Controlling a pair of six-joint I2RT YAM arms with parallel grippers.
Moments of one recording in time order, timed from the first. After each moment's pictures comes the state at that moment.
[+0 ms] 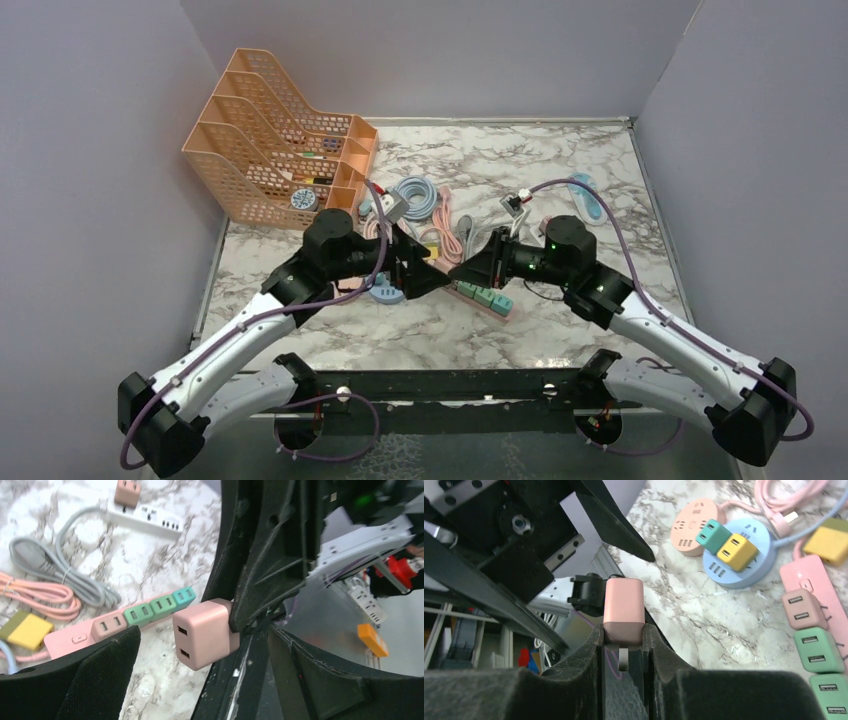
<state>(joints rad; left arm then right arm) -0.70 0.97 0.77 -0.07 0.58 -0.40 0.75 0.96 0.73 -0.03 -0.44 0.76</state>
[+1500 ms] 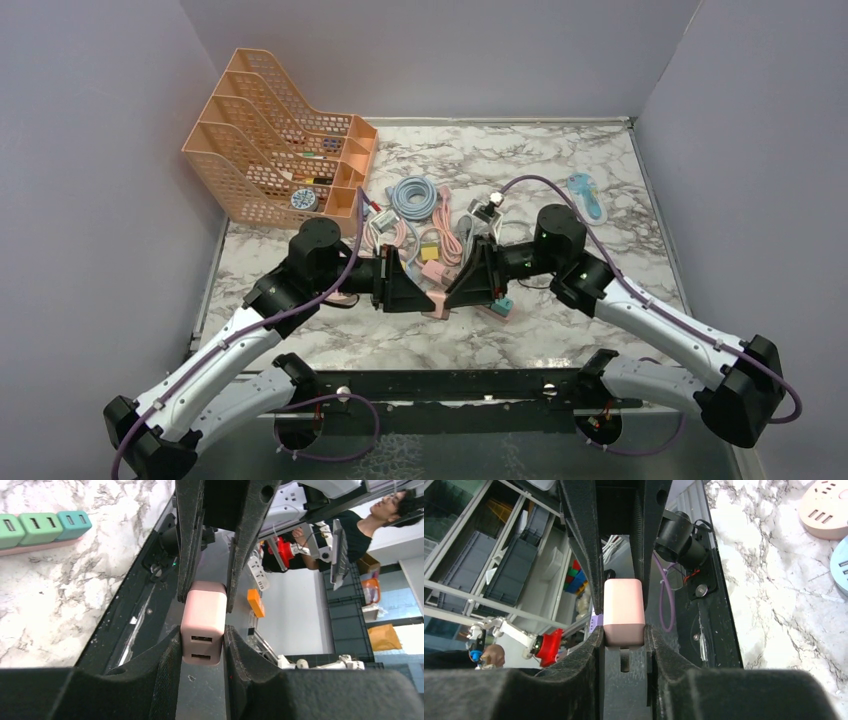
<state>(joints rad) -0.70 0.81 0.78 -0.23 0.83 -0.83 0.75 1.05 0.77 0.18 -0.97 0.74</state>
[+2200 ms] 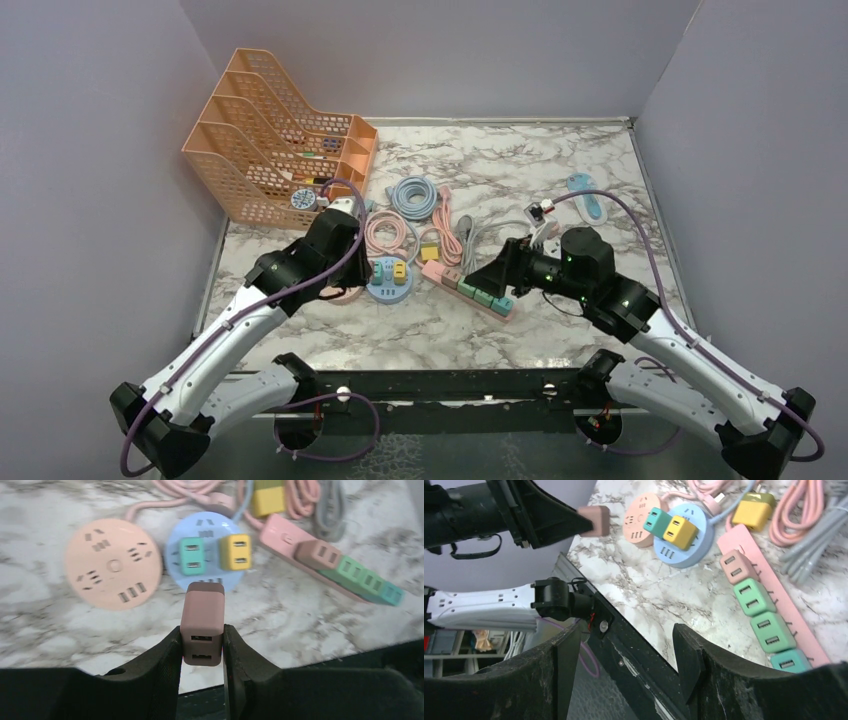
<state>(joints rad) -0.66 0.92 0.95 -0.85 -0.12 -0.57 0.75 0.78 0.73 -0.27 -0.29 0.70</state>
